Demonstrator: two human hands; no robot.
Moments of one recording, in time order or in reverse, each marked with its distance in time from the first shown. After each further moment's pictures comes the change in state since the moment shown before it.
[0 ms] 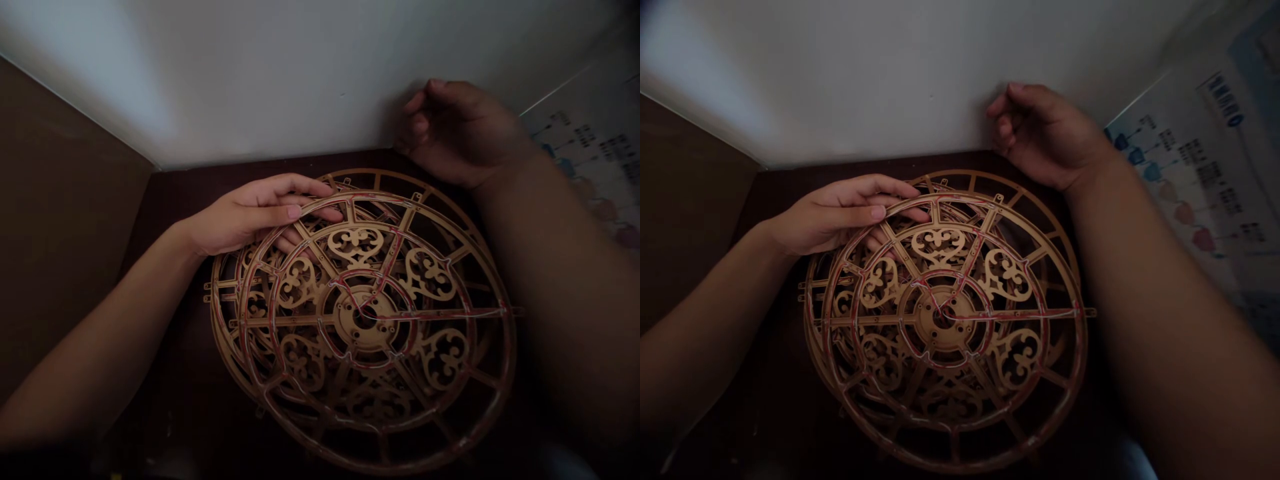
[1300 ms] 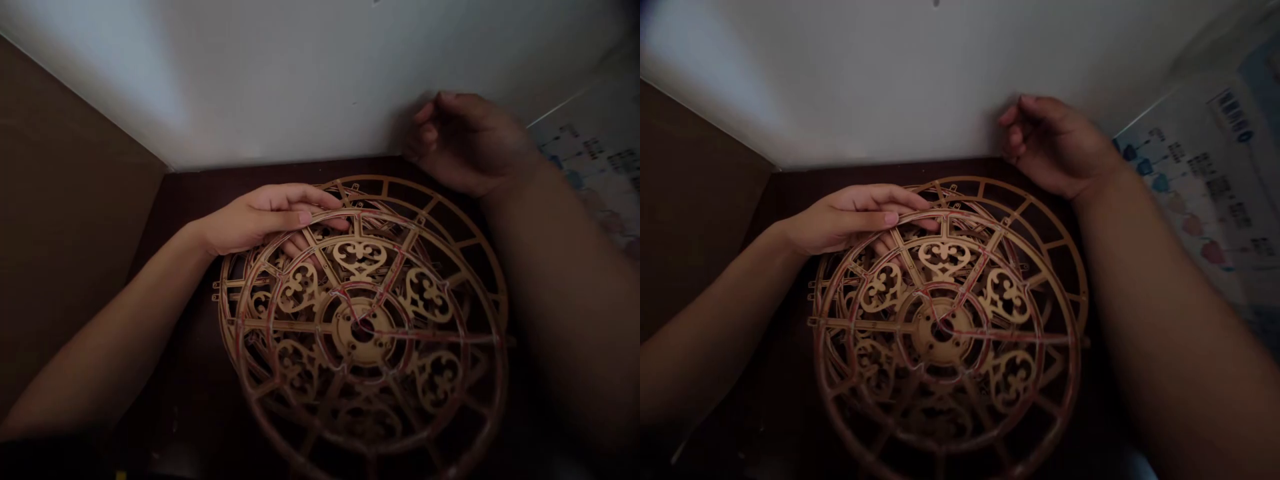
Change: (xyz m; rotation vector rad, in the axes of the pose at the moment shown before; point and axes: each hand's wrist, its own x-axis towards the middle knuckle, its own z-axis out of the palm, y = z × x) left_hand -0.001 0.003 0.001 0.050 0.027 -0.049; right_hand -0.001 -0.002 0.003 -0.048 0.064 -0.004
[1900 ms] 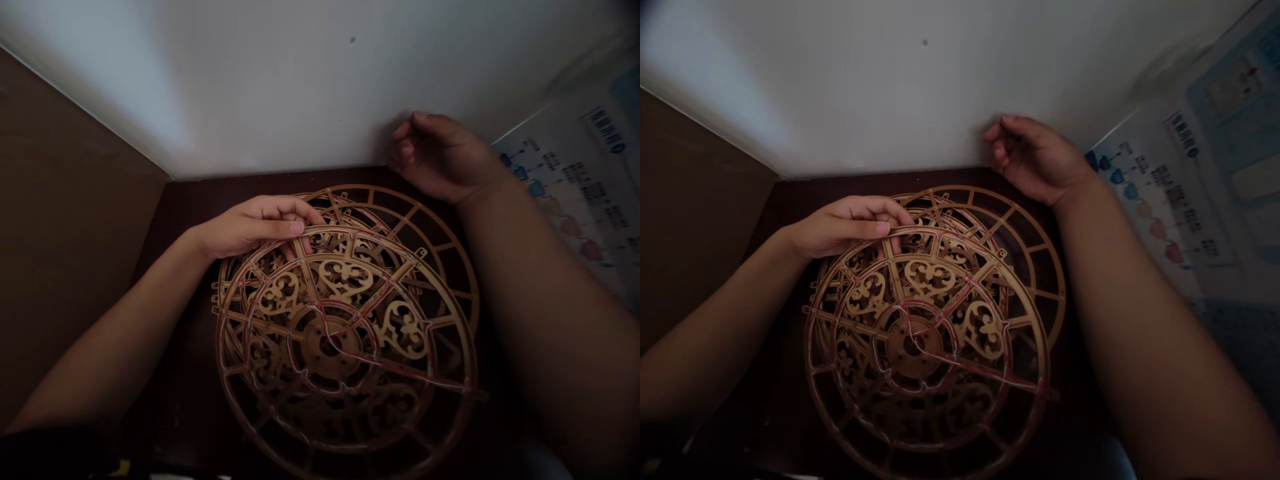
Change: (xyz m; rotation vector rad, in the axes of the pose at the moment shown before) left_hand 0.000 0.002 -0.001 -0.003 -0.031 0.018; right_hand 0.005 0.007 -0.010 0.033 -0.062 -0.002
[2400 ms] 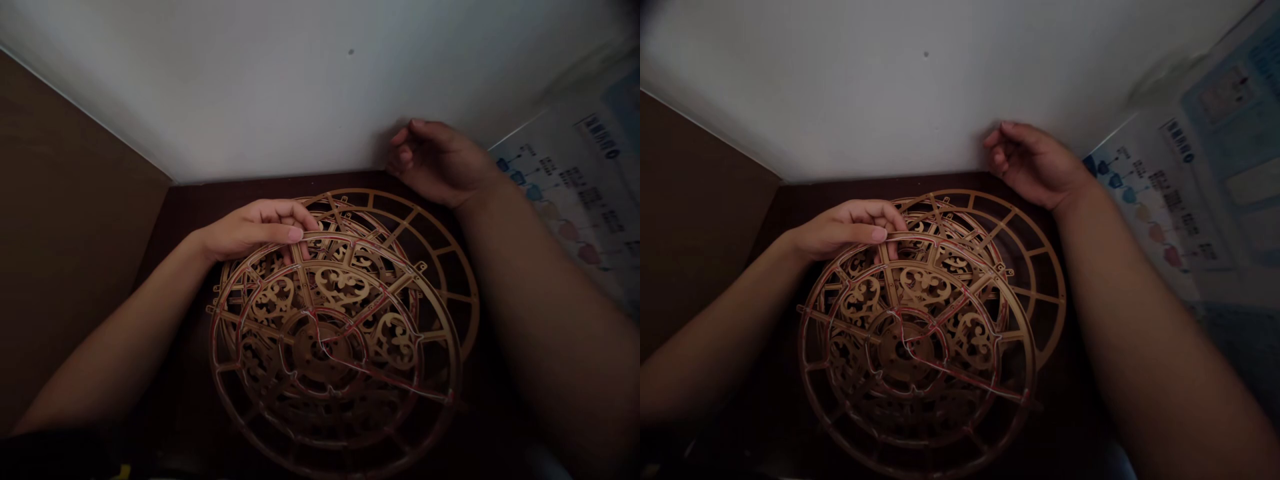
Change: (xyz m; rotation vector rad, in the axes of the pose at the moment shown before) left_hand 0.000 0.004 0.001 0.021 0.005 -0.010; right_hand 0.000 0.001 -0.001 0.004 -0.006 -0.008
